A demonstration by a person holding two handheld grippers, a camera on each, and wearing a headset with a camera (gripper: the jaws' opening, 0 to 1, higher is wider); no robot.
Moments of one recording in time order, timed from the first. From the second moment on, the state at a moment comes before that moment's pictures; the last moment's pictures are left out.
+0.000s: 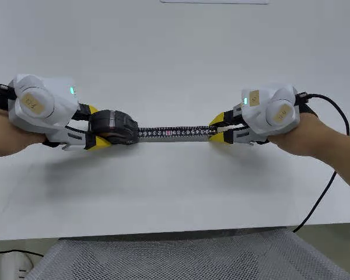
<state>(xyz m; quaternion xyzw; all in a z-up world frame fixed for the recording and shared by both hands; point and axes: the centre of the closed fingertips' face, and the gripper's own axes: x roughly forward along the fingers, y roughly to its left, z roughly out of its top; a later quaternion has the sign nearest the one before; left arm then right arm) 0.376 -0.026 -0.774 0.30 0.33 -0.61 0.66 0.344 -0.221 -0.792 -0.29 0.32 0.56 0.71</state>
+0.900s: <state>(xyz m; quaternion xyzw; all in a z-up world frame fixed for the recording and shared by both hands) 0.376 -0.028 -0.774 0.30 0.32 -0.61 0.66 0.336 -0.281 -0.791 -0.31 0.34 0.54 0.70</state>
